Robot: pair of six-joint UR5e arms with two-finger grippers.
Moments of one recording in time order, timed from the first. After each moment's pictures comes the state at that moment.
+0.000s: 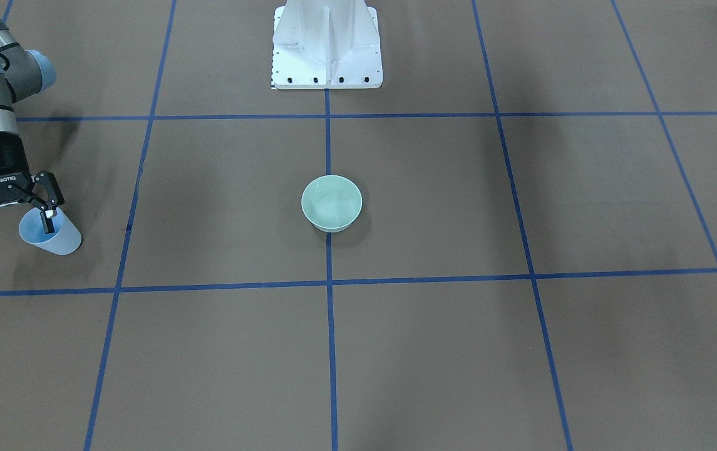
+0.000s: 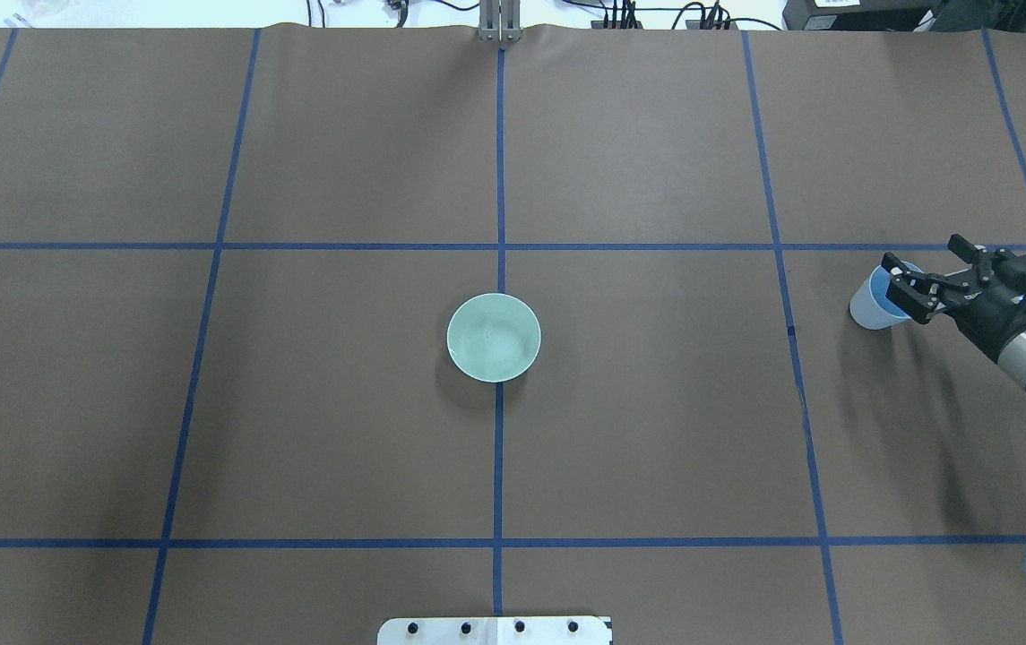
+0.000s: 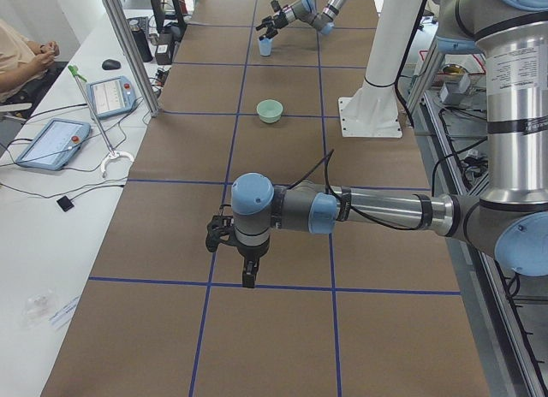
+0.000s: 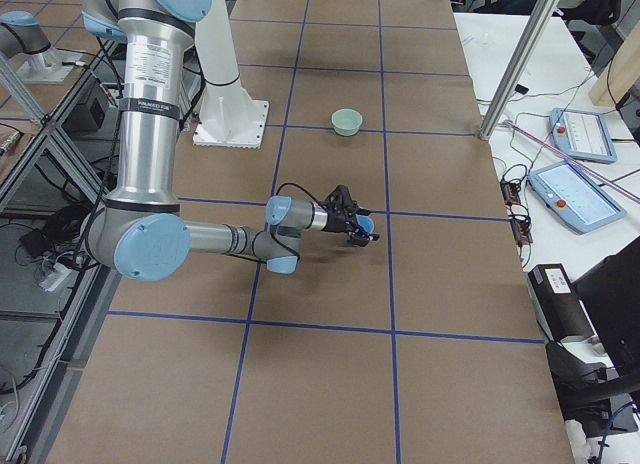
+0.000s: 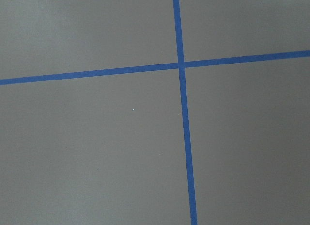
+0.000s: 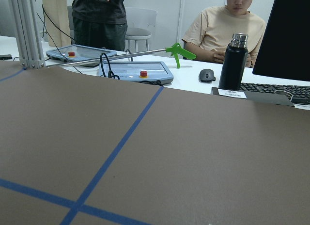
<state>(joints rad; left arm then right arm) -1.56 -1.43 -1.79 -1.58 -2.29 0.01 0.64 -1.70 1.46 0.03 1.12 0.80</state>
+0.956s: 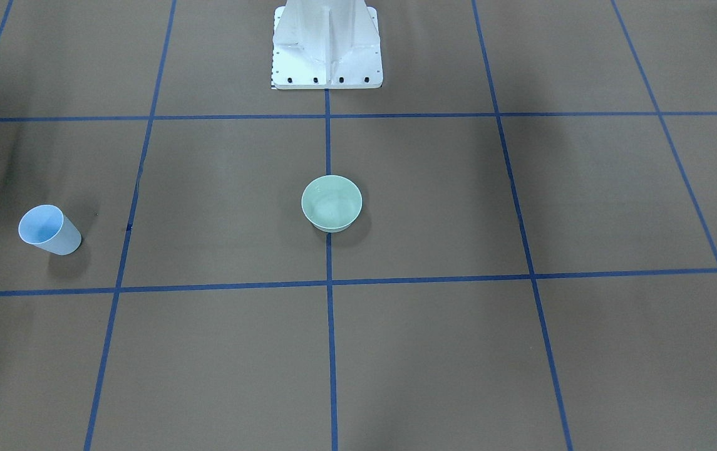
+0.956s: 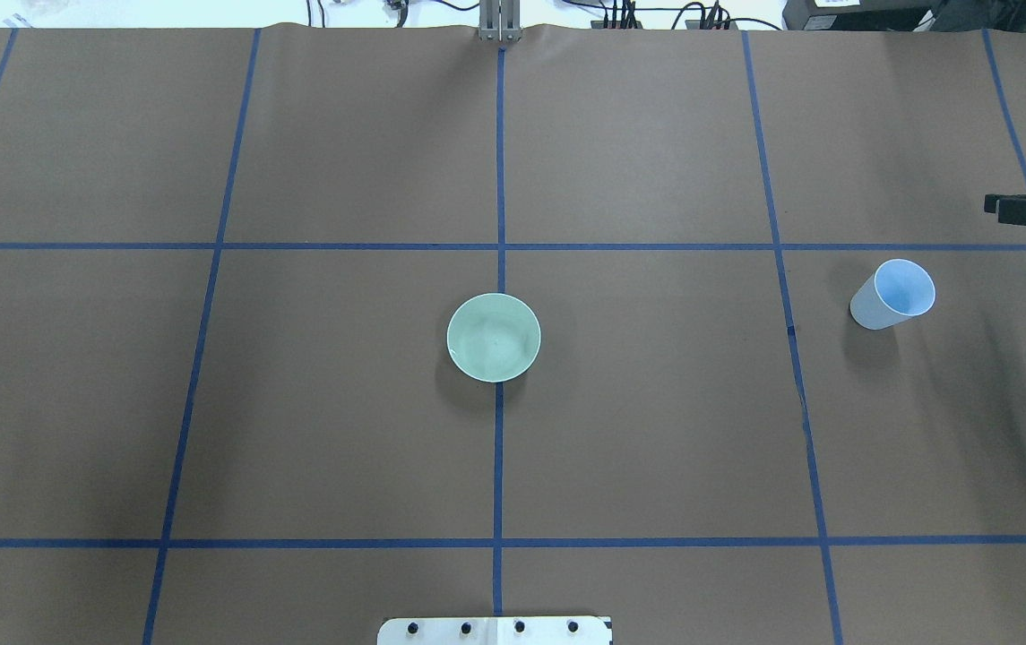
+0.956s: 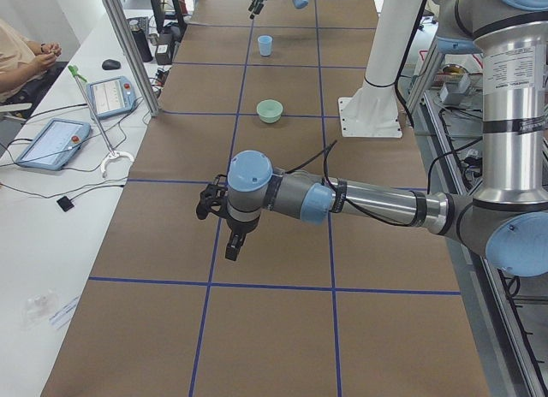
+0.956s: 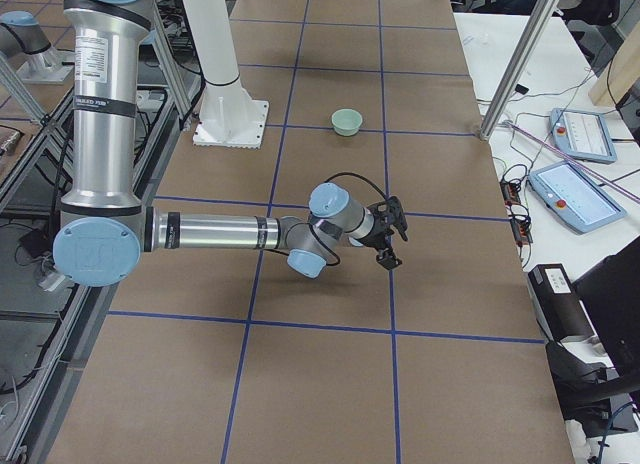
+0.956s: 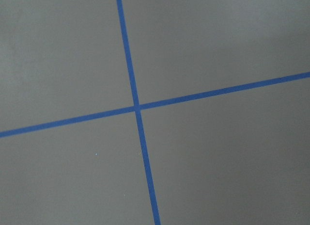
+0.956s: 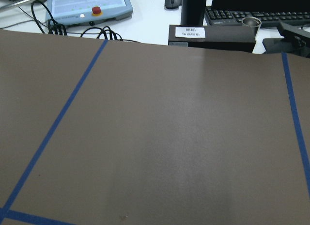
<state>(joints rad) -1.54 -1.47 -1.83 -1.73 -2.37 0.00 1.19 -1.64 1.57 -0.52 1.97 0.69</state>
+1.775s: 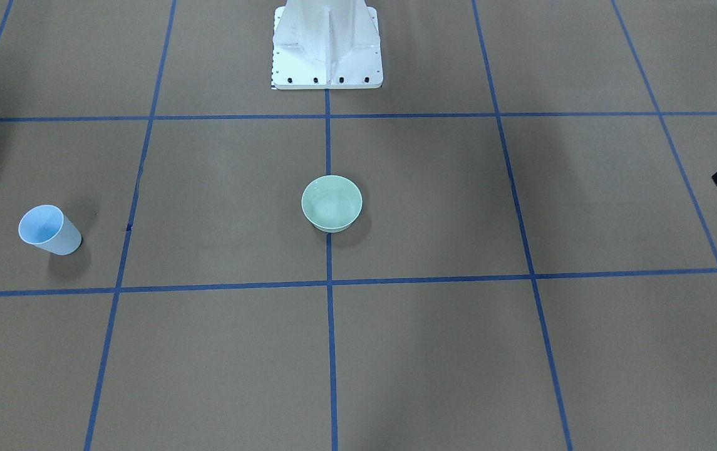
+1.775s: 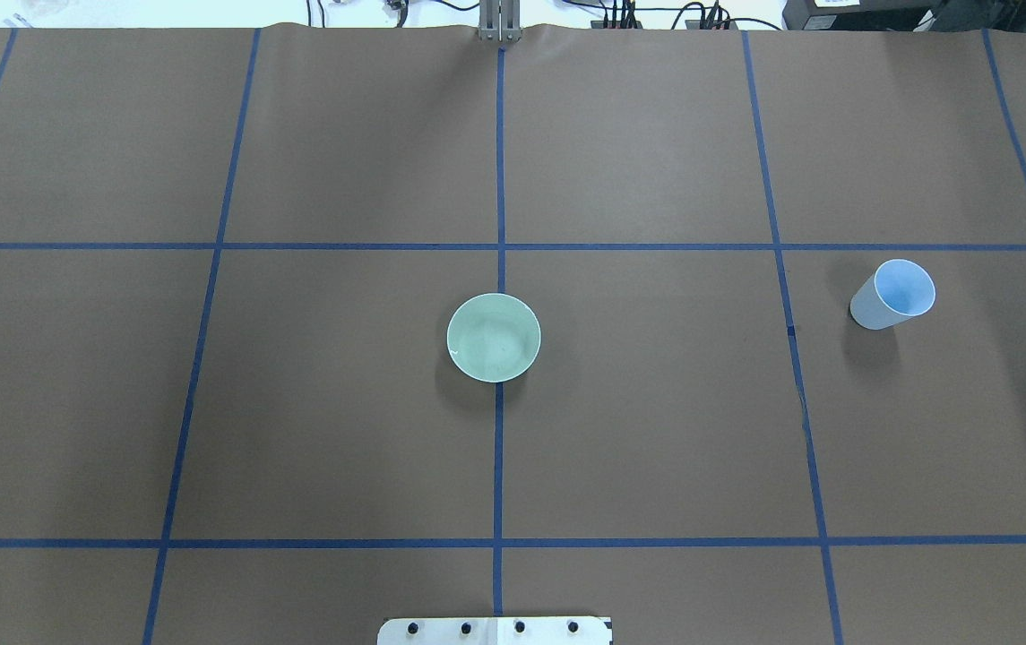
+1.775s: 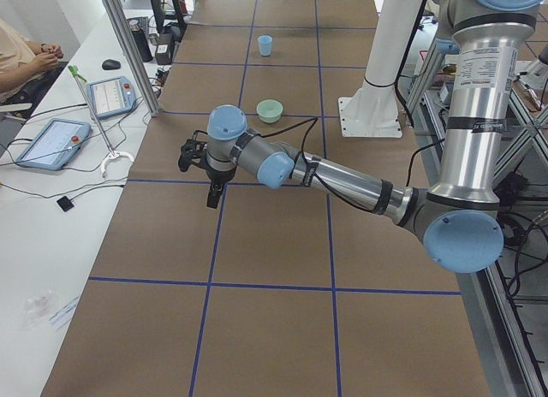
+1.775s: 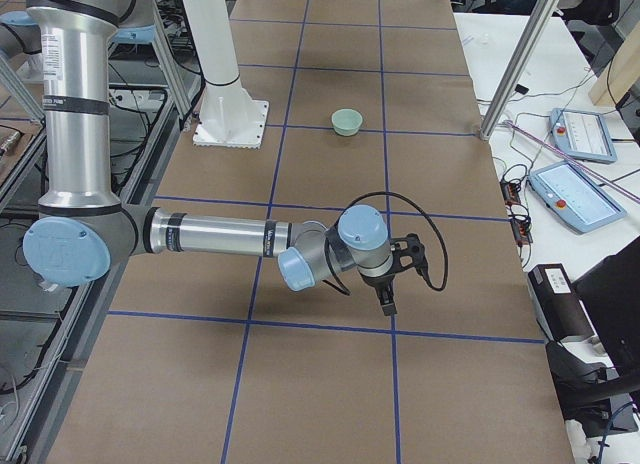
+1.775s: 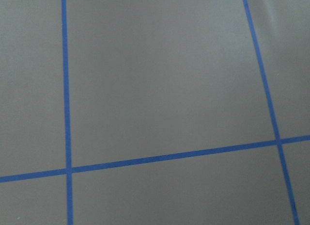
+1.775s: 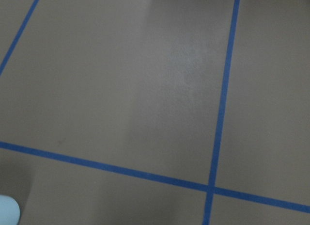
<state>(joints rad) -1.34 -1.66 -1.83 -1.85 -2.34 -0.45 1.53 -1.61 1.56 -1.15 2.35 0.08</state>
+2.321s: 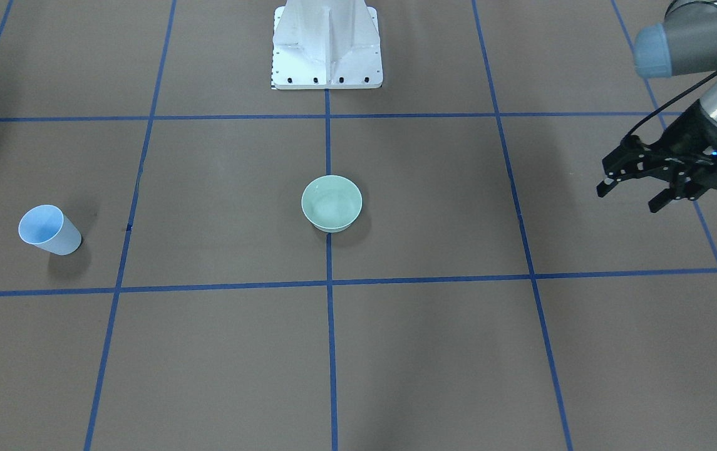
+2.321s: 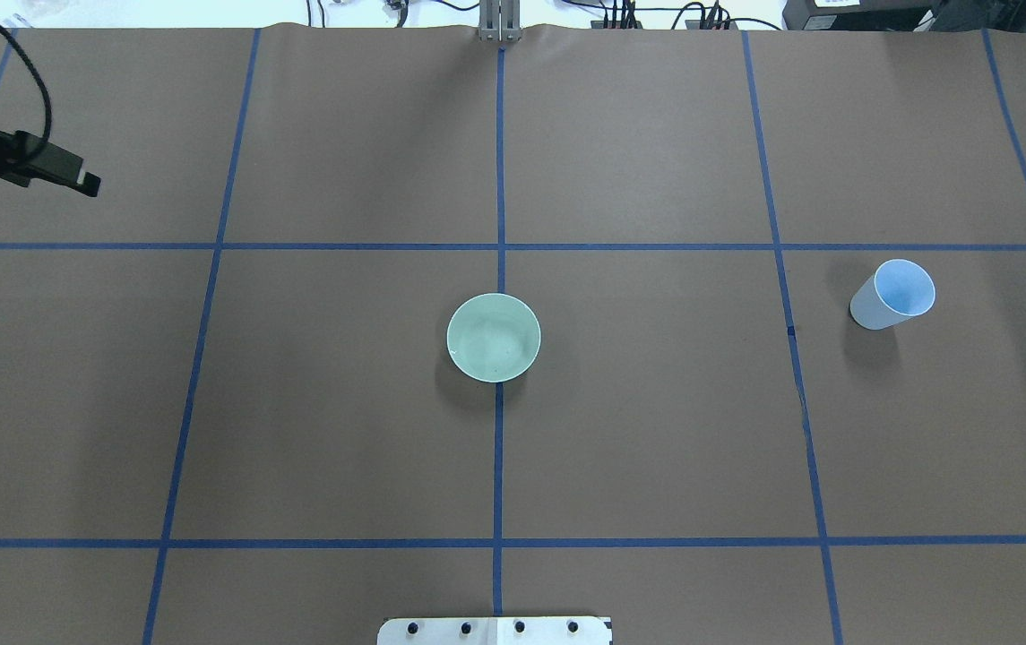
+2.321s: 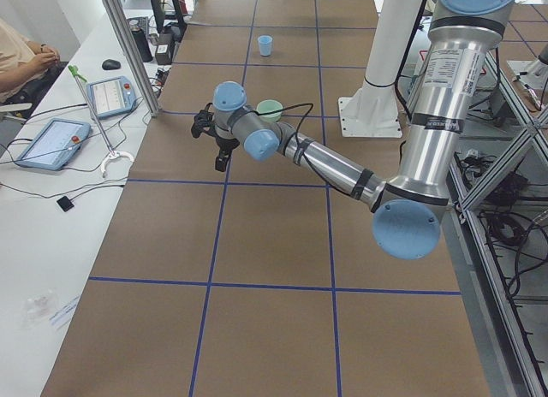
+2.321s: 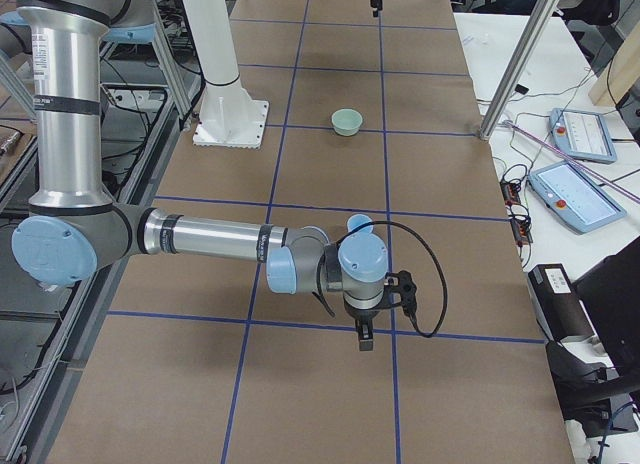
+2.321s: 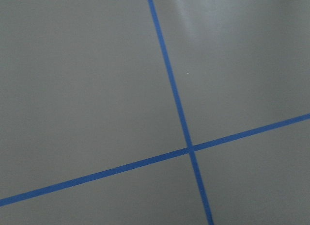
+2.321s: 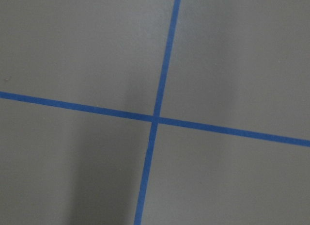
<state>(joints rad) -1.09 -1.80 -1.83 -1.89 -2.29 -0.69 1.60 -1.63 1.56 -1.42 2.32 -0.05</state>
